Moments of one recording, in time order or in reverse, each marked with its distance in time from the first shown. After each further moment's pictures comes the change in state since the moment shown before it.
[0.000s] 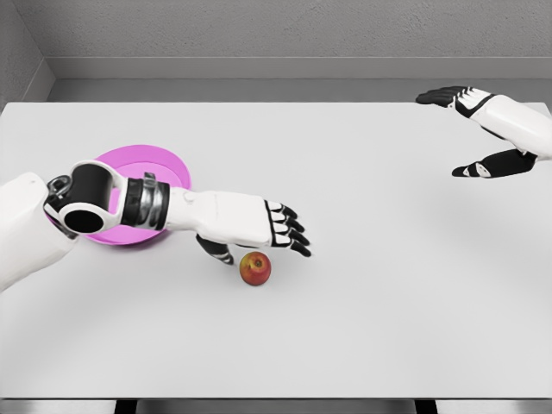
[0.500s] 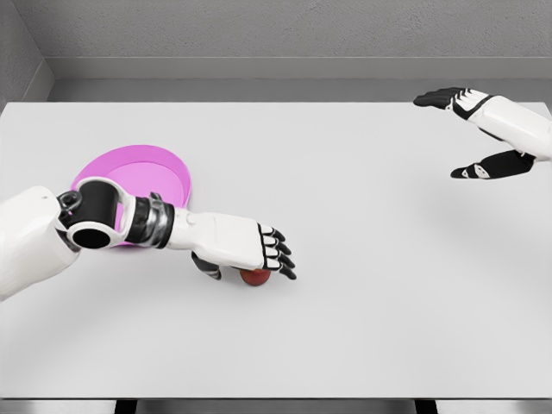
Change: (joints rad) left arm 0.000 0.012 -0.087 0.003 -0.094 0.000 0.000; right arm -0.003 -0.006 0.006 -0.006 0.002 0.000 0.000
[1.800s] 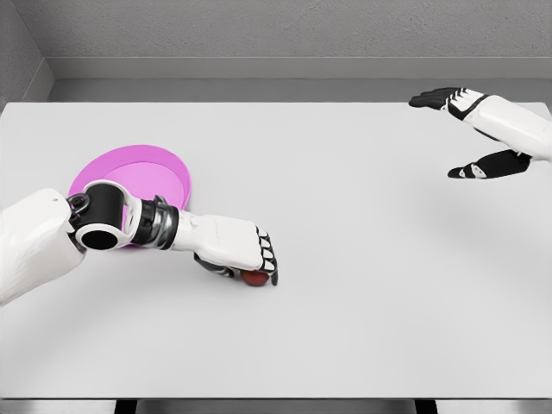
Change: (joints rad) left arm 0.003 -0.024 -0.015 0.051 -0.041 0.001 0.001; right arm -0.011 -0.002 0.015 -0.014 0.006 0.000 0.000
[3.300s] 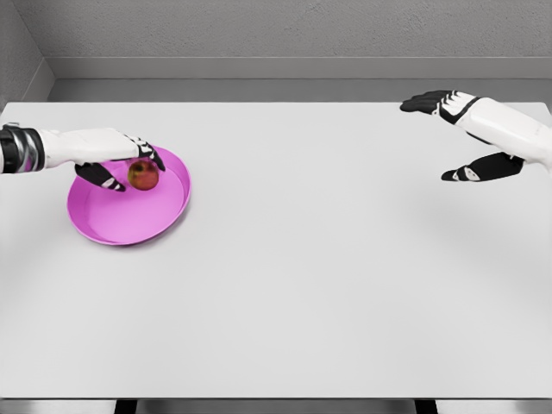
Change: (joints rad) left arm -0.043 0.116 0.276 0.498 0.160 -0.001 -0.001; right arm 0.000 -0.001 0.018 -0.023 0.000 0.000 0.000
